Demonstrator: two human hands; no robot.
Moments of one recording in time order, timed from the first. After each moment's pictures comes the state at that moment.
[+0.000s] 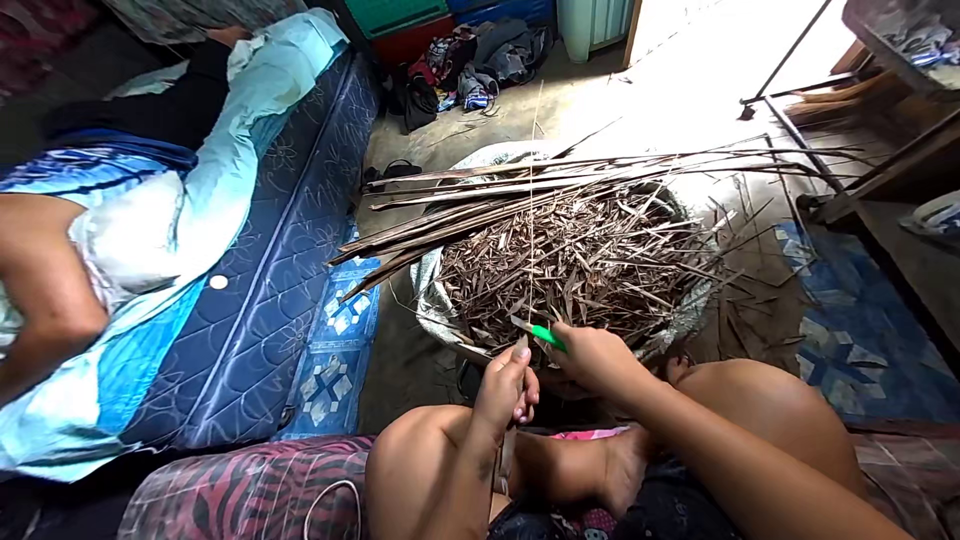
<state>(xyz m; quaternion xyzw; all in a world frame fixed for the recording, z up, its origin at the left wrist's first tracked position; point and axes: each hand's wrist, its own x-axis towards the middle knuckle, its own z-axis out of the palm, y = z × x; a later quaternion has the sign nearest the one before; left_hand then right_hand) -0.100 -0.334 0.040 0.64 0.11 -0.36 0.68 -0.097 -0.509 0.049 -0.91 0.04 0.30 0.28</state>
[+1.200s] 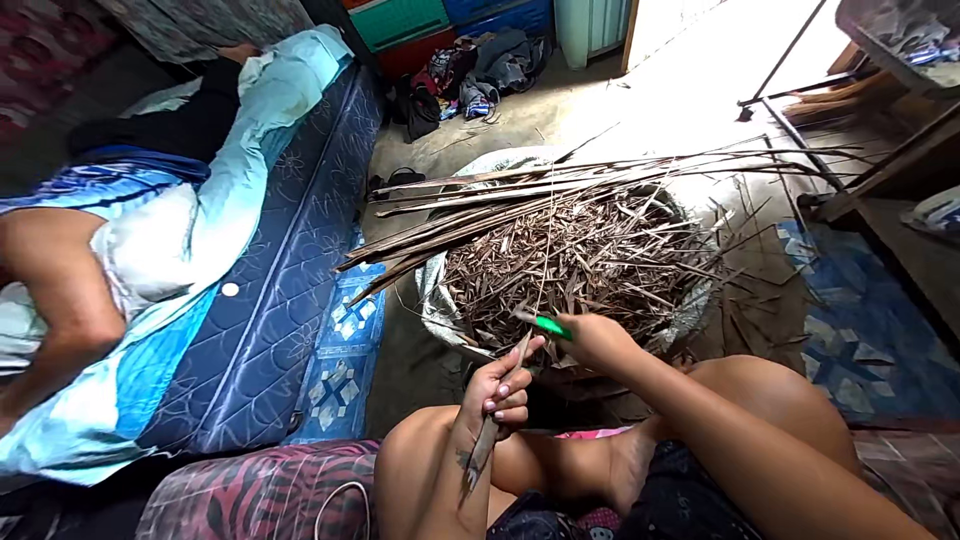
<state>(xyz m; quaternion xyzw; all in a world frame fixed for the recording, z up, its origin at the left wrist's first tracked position) -0.083 -0.300 0.025 0.24 0.12 -0.52 0.82 -0.086 -0.524 0.024 -0.92 0.01 0.26 0.30</state>
